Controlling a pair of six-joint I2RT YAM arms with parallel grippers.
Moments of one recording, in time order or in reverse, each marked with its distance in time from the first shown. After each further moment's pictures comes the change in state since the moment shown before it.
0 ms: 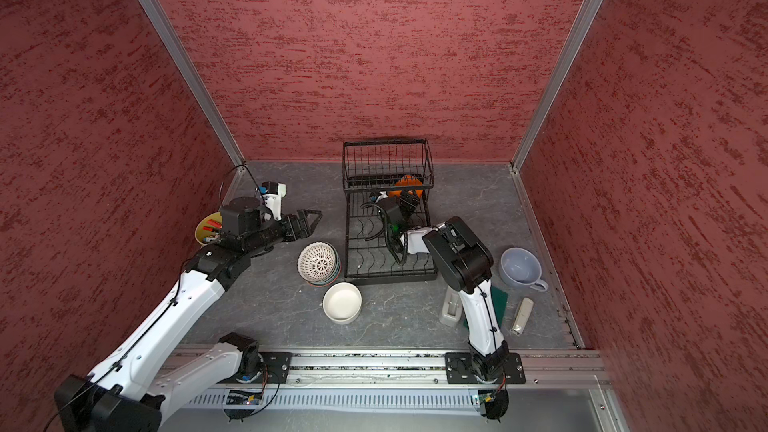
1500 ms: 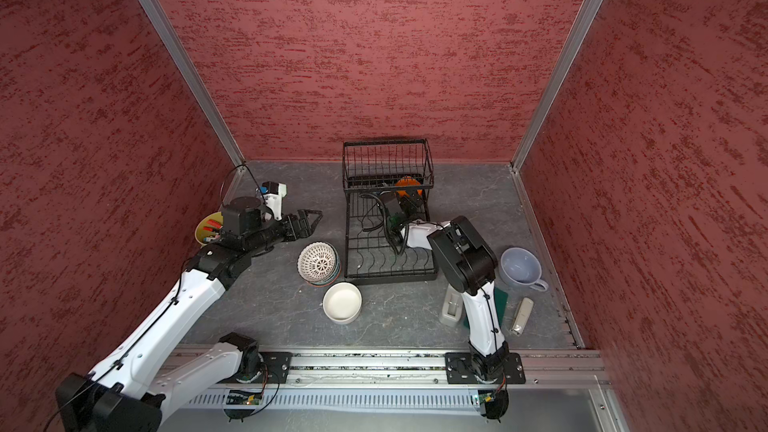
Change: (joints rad) left arm 0.000 0.003 0.000 0.000 -0.003 0.000; right arm -0.004 -0.042 0.071 -0.285 -0.121 0.386
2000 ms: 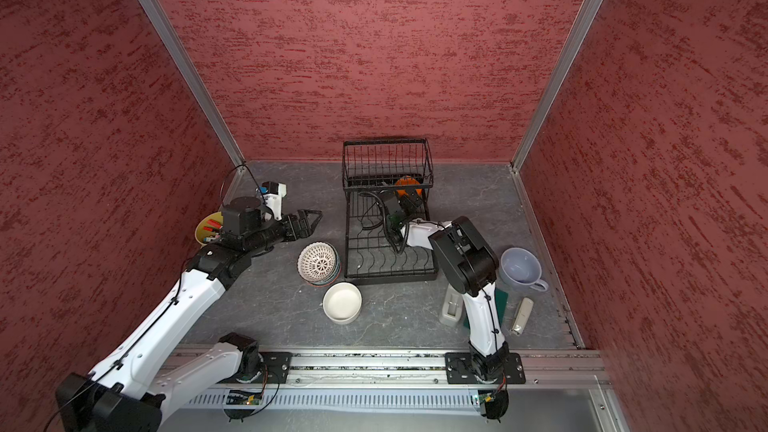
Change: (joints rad) left arm 0.000 0.000 0.000 -0.001 -0.005 0.001; right arm 0.010 -0.005 0.018 -0.037 -0.019 0.018
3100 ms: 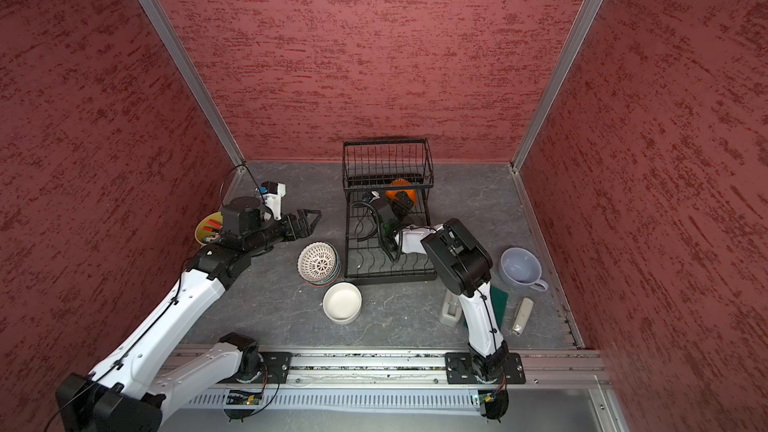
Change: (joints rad) left arm 0.005 0.000 0.000 -0.001 -0.006 0.003; right arm 0.049 0.018 -0.043 0.098 0.023 -0.138
